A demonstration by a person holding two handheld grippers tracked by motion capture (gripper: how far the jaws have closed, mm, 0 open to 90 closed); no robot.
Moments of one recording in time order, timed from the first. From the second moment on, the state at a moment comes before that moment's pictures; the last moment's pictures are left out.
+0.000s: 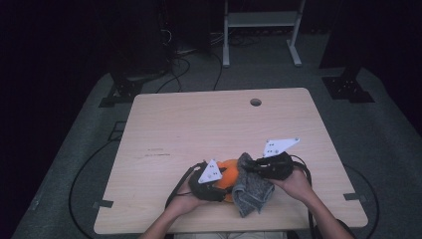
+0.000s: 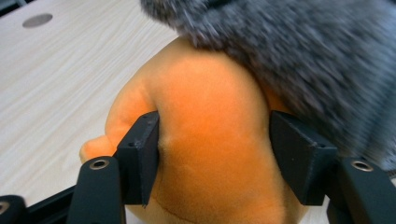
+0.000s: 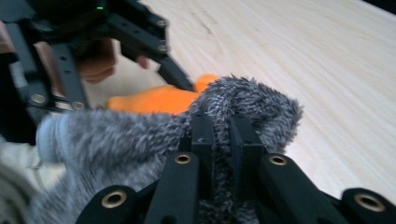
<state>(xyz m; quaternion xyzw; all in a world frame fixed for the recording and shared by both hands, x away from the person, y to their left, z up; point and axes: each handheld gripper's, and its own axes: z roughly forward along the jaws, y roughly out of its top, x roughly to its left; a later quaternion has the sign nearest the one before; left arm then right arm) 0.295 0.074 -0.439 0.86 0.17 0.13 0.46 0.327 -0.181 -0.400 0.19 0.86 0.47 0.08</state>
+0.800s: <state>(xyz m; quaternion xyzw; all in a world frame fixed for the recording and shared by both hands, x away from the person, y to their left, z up) 0.301 0.083 -0.439 0.86 0.18 0.10 0.47 0.307 -0.288 -0.421 0.29 0.82 0.47 0.13</state>
